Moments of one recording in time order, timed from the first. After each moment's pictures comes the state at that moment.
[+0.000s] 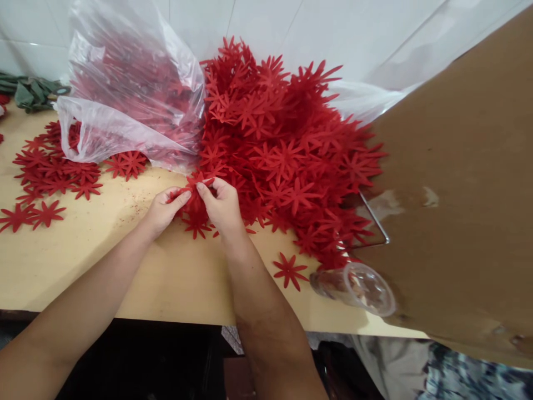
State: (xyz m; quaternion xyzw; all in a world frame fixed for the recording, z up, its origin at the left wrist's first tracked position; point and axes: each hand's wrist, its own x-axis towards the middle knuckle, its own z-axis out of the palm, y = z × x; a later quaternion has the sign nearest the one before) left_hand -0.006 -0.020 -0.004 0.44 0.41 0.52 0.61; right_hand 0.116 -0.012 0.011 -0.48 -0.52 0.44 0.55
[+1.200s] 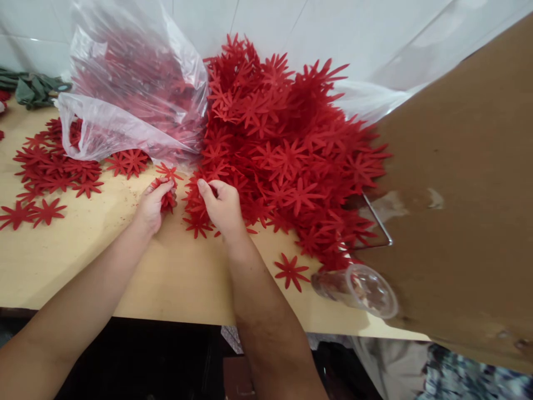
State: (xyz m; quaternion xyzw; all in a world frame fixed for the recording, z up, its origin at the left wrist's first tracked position) left_hand -0.015 -0.015 0.003 0.26 0.43 0.60 0.62; right_hand 0.118 -0.015 0.013 -0.54 -0.60 0.33 0.49
